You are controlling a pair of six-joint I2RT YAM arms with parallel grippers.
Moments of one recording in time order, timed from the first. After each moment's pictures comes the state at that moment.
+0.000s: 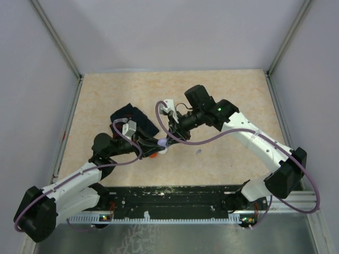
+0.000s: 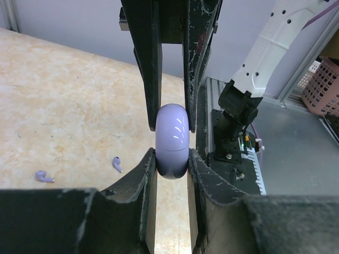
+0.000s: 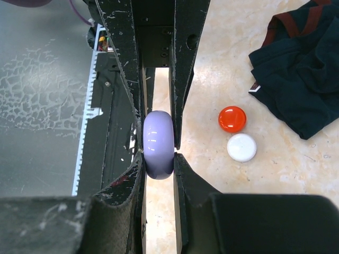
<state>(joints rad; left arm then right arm) -0.60 0.94 0.35 0.84 0.81 -0.41 0.75 1.42 1.43 -0.82 -0.84 -0.44</state>
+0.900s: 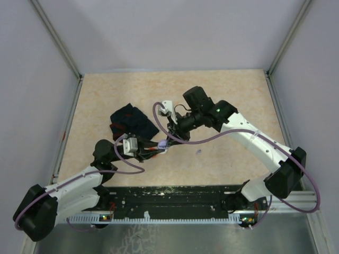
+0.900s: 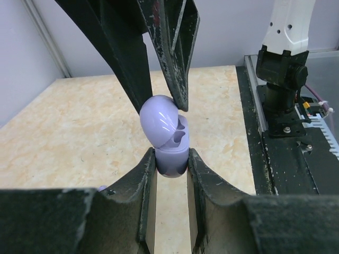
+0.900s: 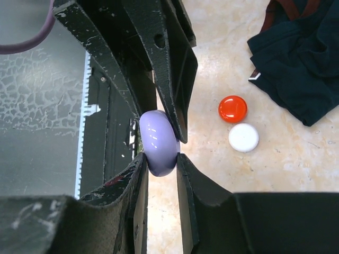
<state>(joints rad) -0.63 0.94 0.25 0.95 0.80 -0.02 0.77 1.42 1.43 -0.83 -0.78 -0.41</state>
